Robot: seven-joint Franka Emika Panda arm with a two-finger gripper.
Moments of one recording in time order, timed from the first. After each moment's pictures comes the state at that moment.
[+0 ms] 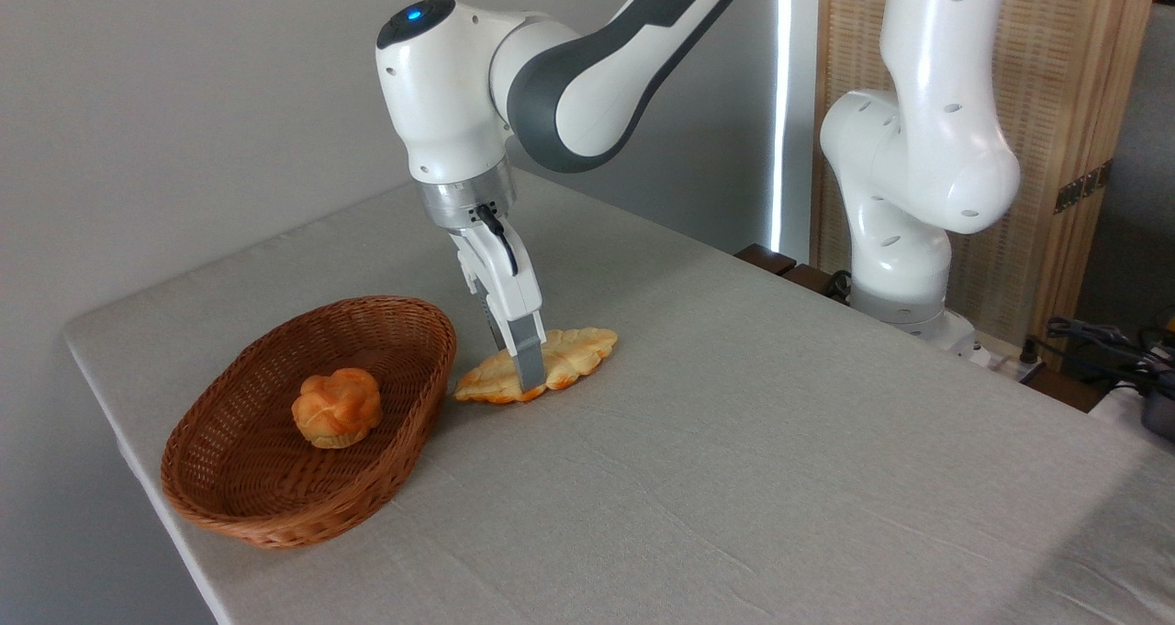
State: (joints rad) arm -0.29 -0.11 -0.01 -2.22 -0.06 2.04 0.76
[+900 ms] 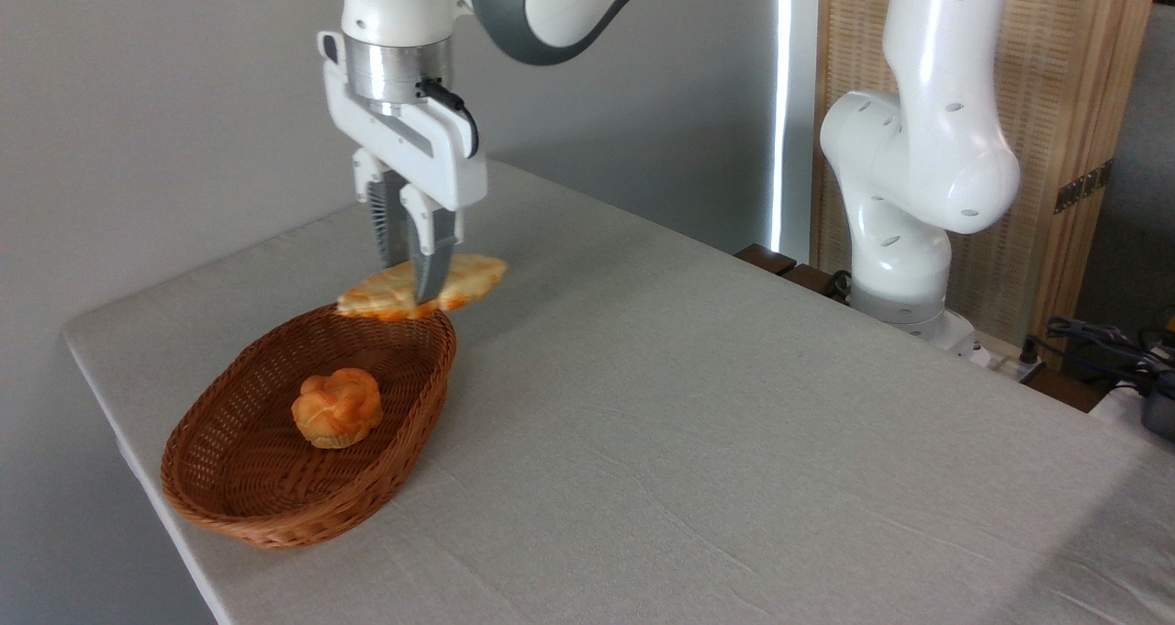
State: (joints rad) arm -0.29 -0.11 -0.03 -1.99 -0.15 2.08 0.42
